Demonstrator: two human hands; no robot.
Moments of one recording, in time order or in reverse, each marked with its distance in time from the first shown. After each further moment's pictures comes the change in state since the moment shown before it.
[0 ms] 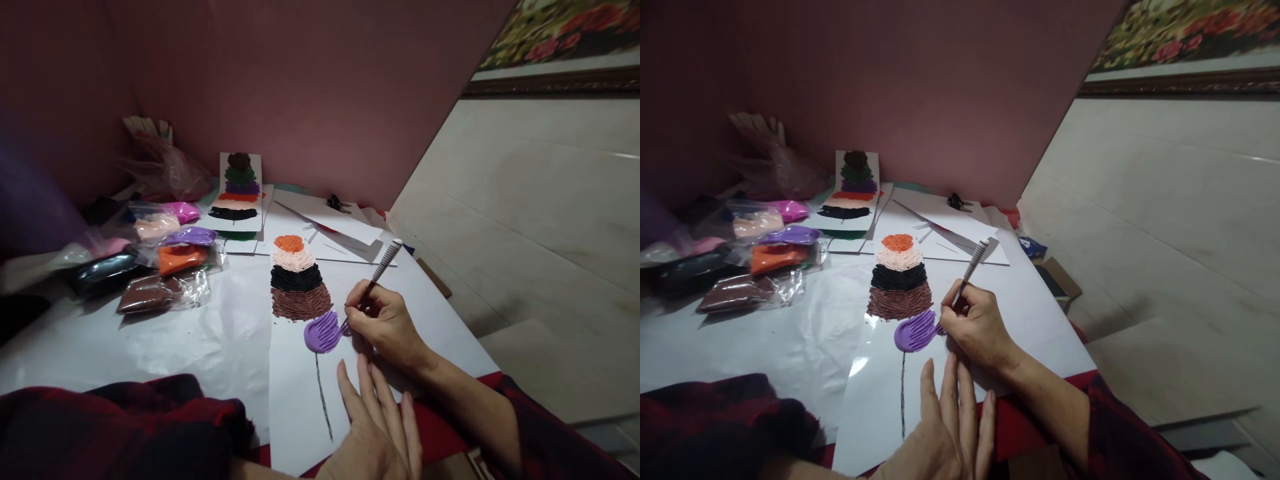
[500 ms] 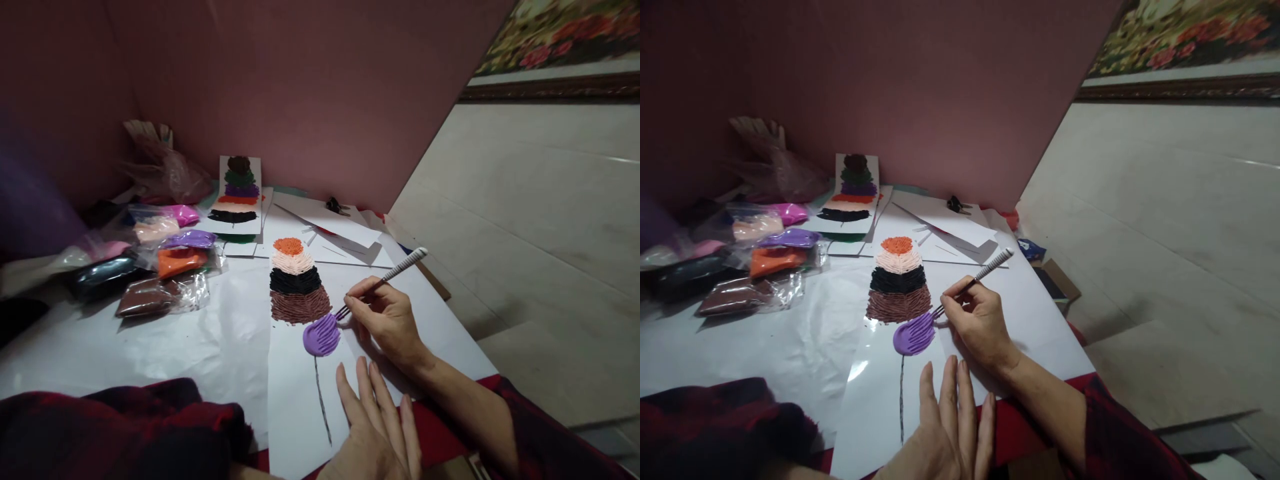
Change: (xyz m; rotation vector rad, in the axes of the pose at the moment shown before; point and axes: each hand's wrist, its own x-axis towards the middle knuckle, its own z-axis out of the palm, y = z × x) left_hand -0.001 0.003 -0.003 0.295 -0.179 0.065; right_hand 0.002 -0.001 0.002 0.220 0.101 0.069
